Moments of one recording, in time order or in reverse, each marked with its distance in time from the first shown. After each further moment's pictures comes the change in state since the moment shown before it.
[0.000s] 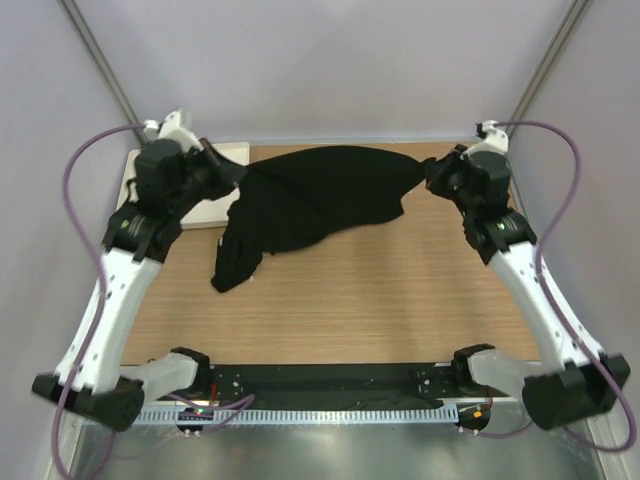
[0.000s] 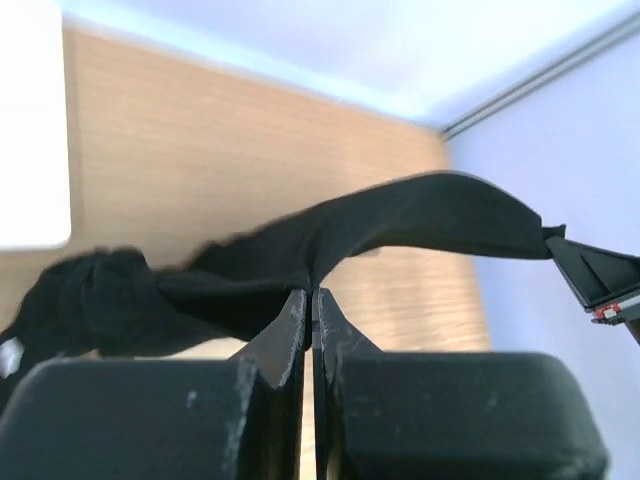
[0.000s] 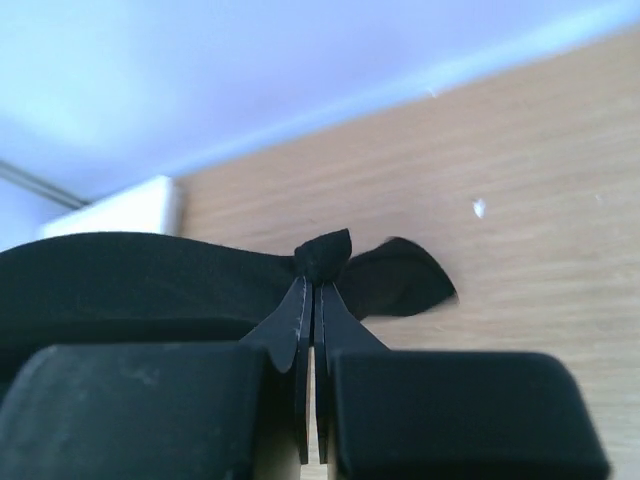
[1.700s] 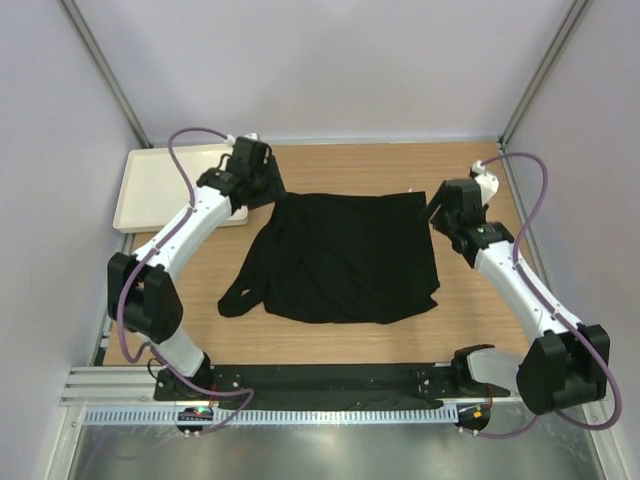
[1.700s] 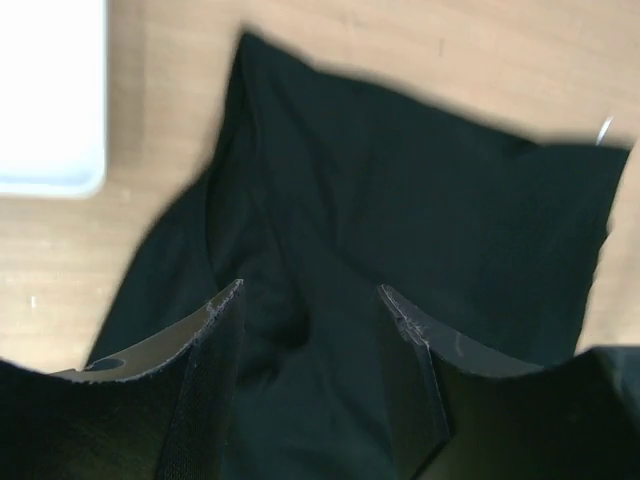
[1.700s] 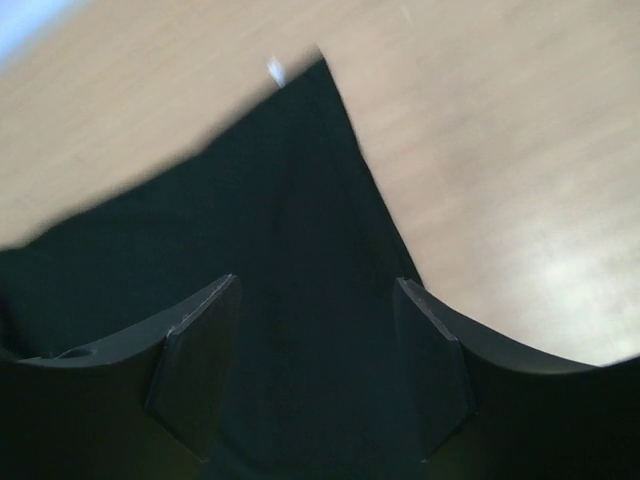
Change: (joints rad) left arm -0.053 0.497 0.027 0.012 -0.136 0.015; right arm -0.031 0.054 -0.160 -0.109 0.206 0.090
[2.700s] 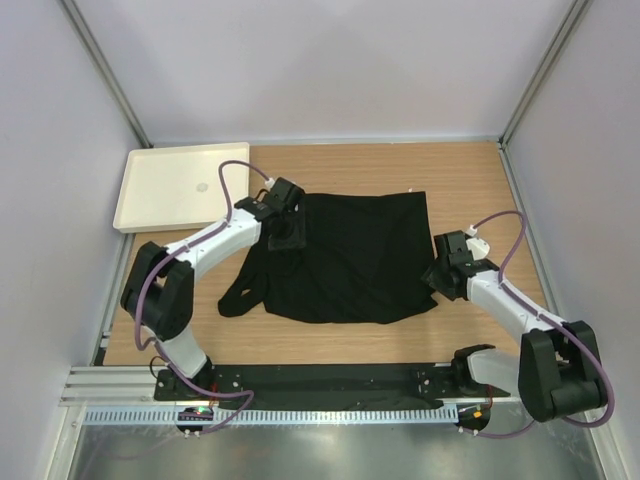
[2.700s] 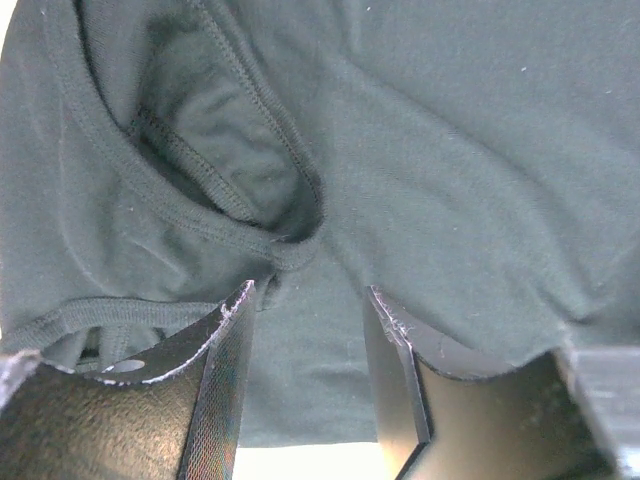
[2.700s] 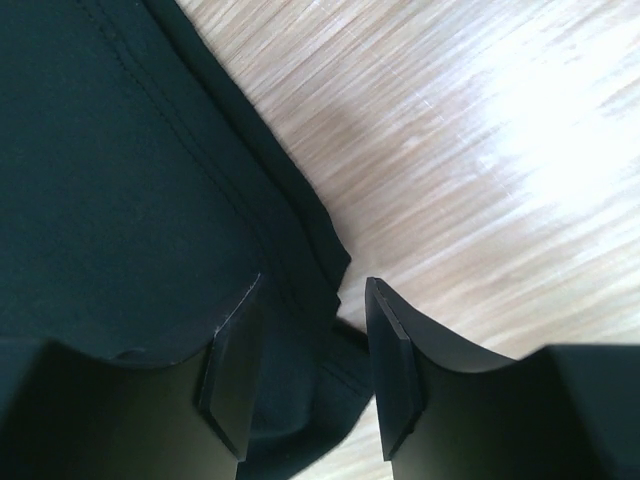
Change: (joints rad) left arm -0.207 0.021 -0.249 -0.010 0.011 0.054; right arm 0.000 -0.091 -0.443 -0.122 -0.066 0.224
